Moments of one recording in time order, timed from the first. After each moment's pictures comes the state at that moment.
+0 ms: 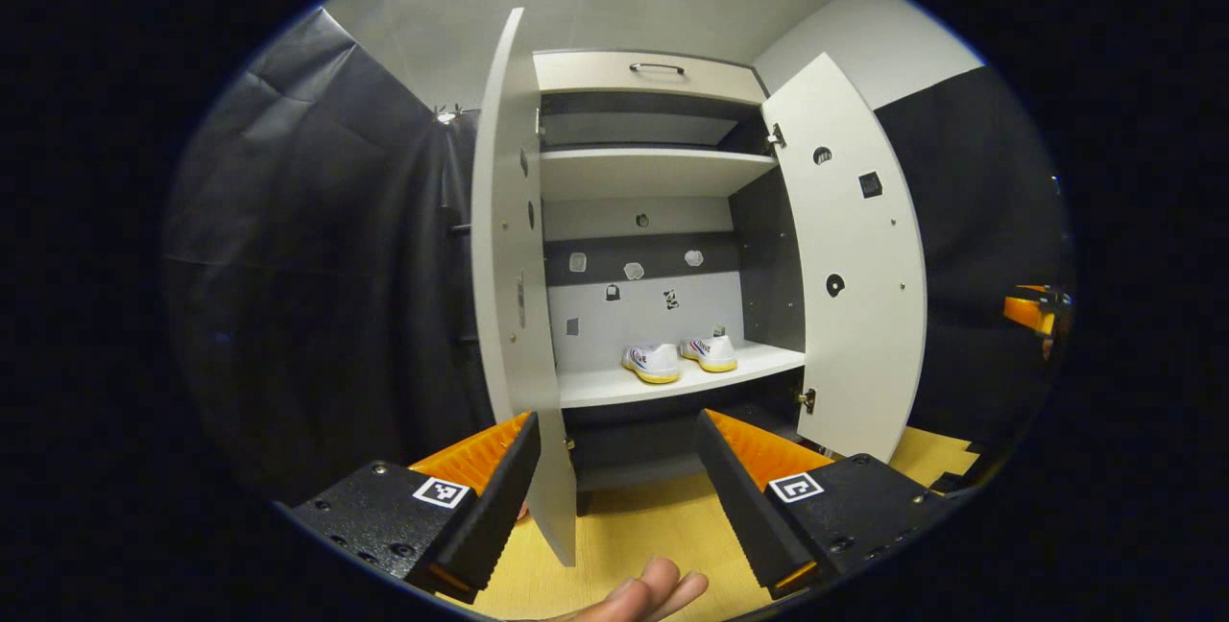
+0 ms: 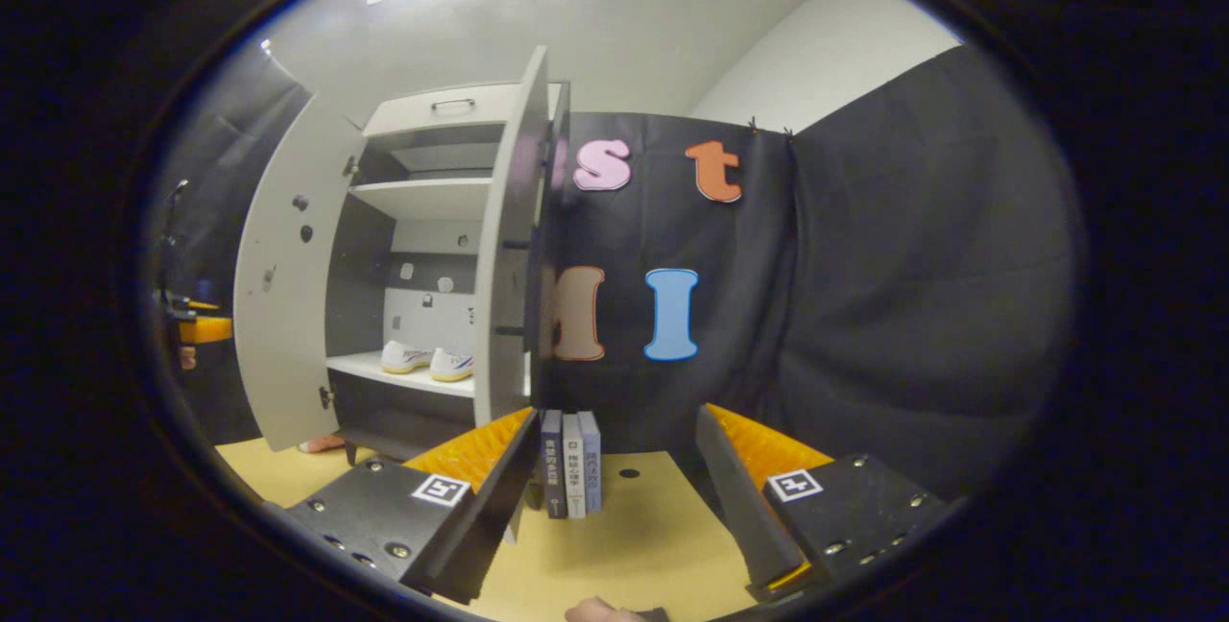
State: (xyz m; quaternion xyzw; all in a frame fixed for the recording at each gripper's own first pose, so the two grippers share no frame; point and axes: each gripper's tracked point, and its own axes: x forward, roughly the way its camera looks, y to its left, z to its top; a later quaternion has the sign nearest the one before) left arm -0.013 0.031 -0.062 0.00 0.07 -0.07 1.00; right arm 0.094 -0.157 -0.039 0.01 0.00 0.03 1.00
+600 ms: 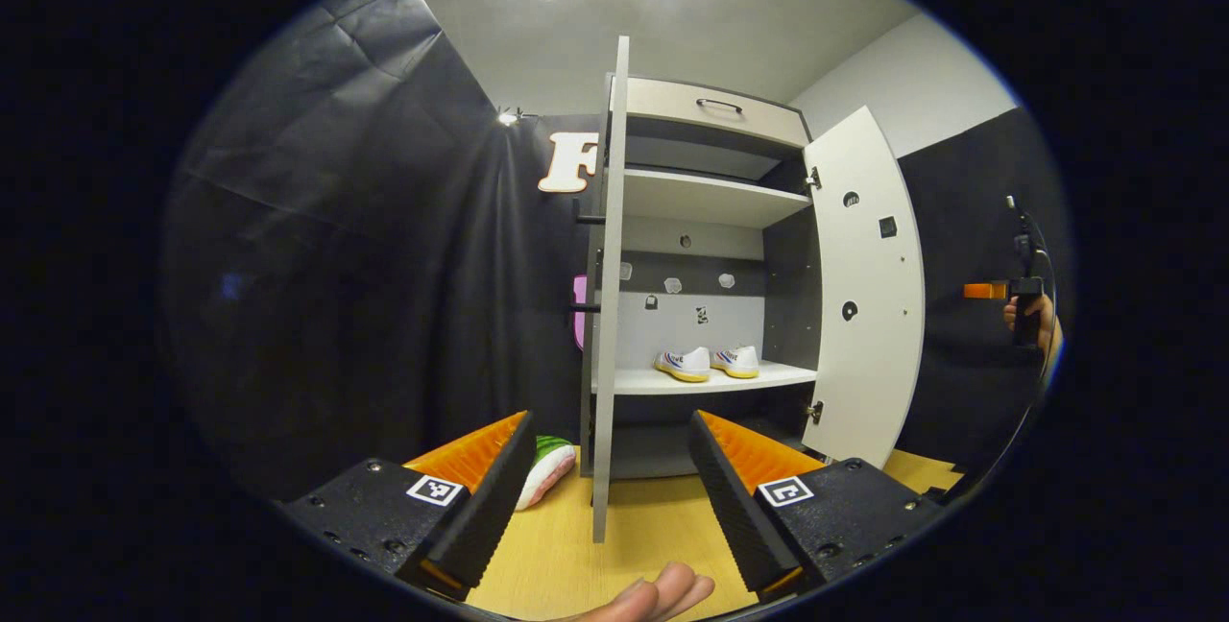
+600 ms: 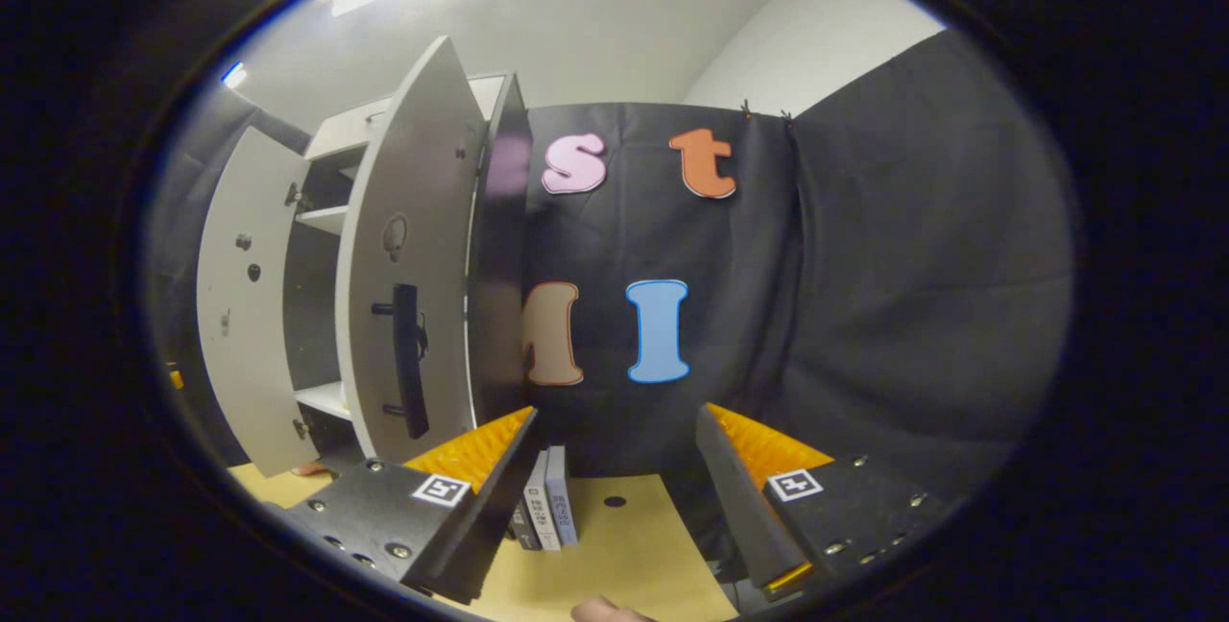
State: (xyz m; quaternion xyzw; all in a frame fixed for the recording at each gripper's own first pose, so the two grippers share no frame) left arm -0.066 0.098 -0.069 -0.04 0.04 -0.05 1.00; right arm 0.214 -0.192 -0.006 0.03 0.03 0.04 1.00
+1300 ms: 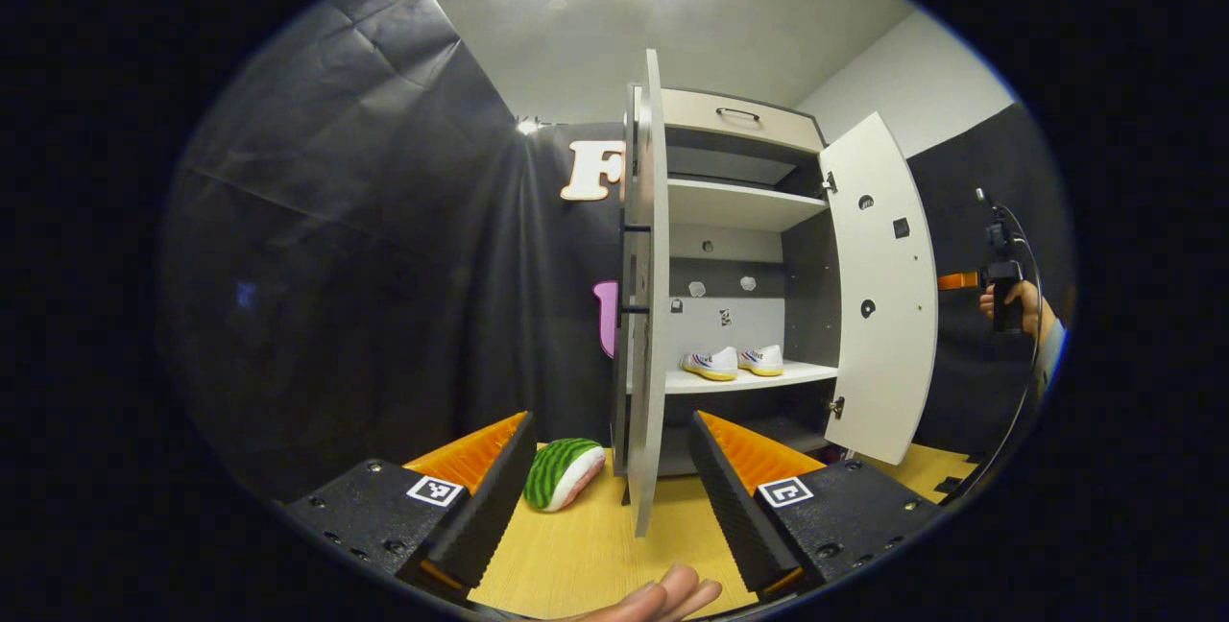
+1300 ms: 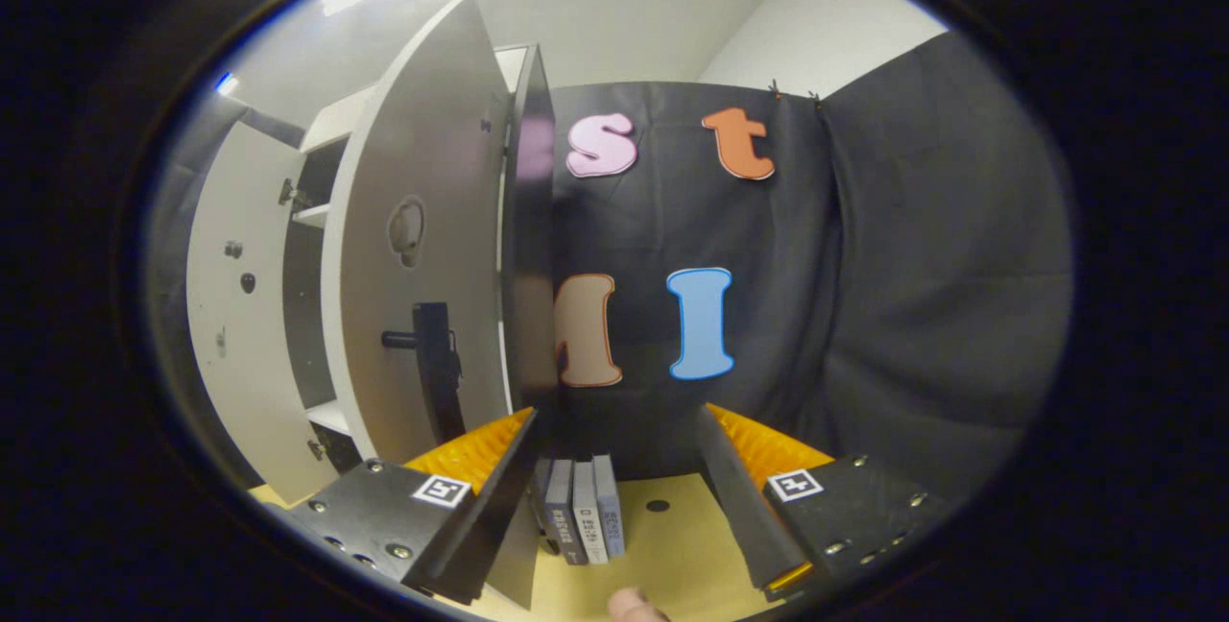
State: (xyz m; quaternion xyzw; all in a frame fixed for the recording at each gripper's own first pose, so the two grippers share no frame) left arm -0.077 0.145 -0.078 -0.04 0.05 -0.01 1.00; right arm 0.257 -0.100 -0.005 0.02 0.06 0.06 1.00
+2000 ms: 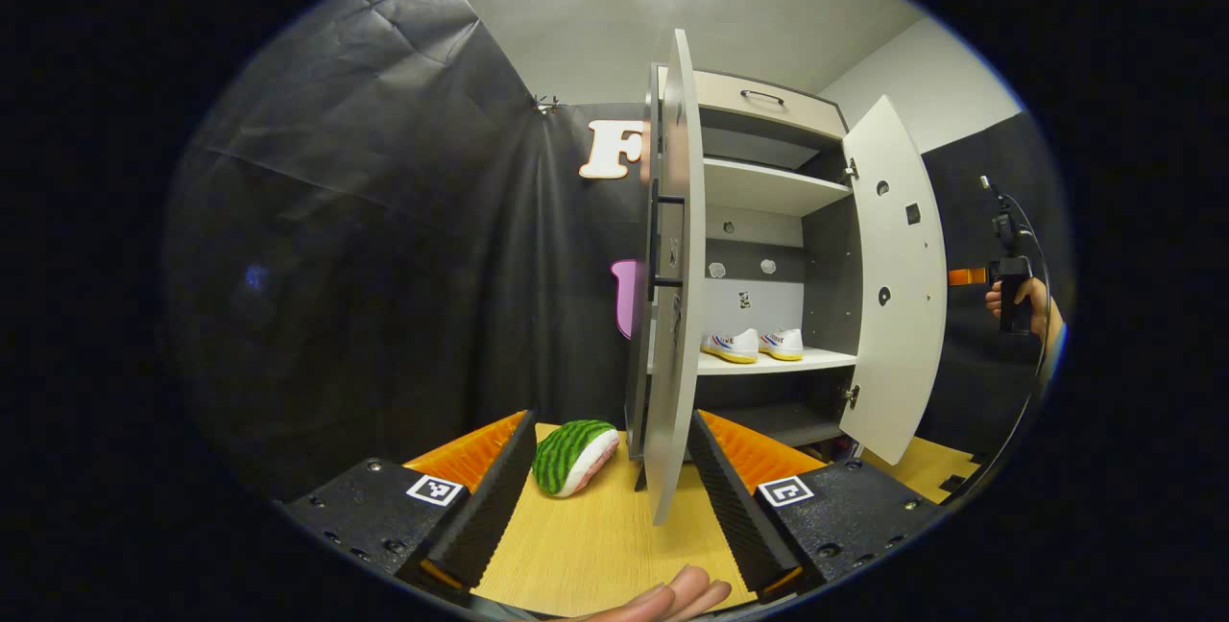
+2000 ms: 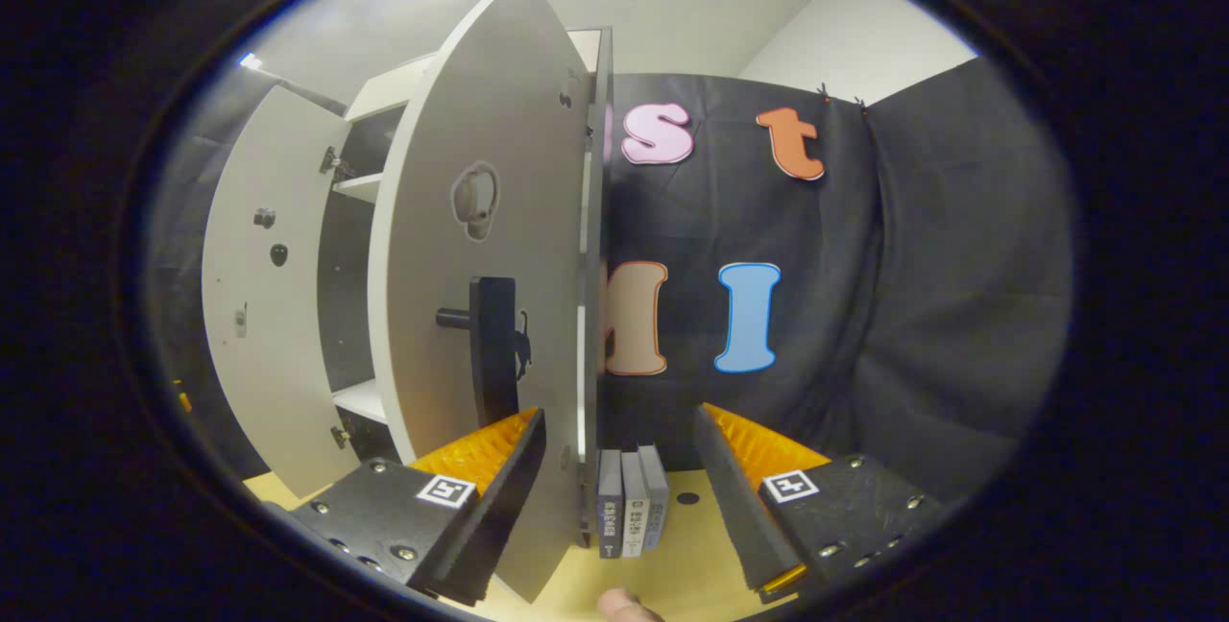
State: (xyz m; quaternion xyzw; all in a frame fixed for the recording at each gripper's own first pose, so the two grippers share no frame) left arm -0.079 0.154 -0.099 -0.05 0.07 0.00 1.00; right arm 0.240 -0.021 -0.007 0.01 0.06 0.09 0.99
